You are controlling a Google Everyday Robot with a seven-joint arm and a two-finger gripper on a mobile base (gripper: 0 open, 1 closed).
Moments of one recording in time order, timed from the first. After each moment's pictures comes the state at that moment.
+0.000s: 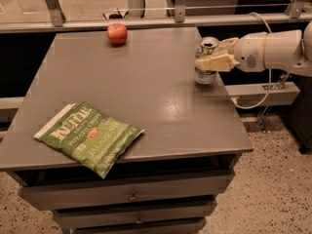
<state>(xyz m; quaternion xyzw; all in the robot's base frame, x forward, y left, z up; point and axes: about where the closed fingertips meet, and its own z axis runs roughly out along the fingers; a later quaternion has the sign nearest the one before) 0.647 -0.169 0.913 -0.41 0.72 0.23 0.51</state>
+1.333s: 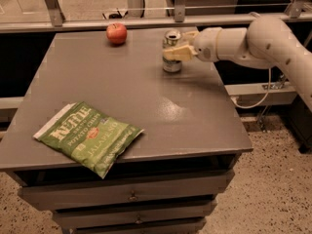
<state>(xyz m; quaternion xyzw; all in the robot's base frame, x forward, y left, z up) 0.727 -0.076 0.902 -0.42 0.68 0.25 0.55</state>
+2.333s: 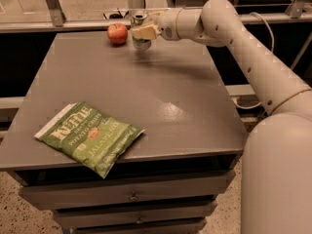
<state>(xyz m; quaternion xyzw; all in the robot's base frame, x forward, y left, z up) 0.819 0.013 0.932 -0.43 0.64 0.24 0.58</state>
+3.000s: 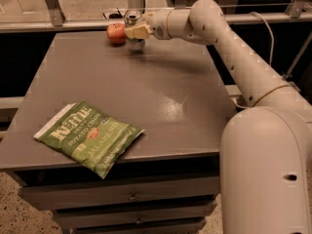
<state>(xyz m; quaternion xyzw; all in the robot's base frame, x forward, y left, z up) 0.847 0.039 0.918 -0.43 0.65 0.25 0.57</state>
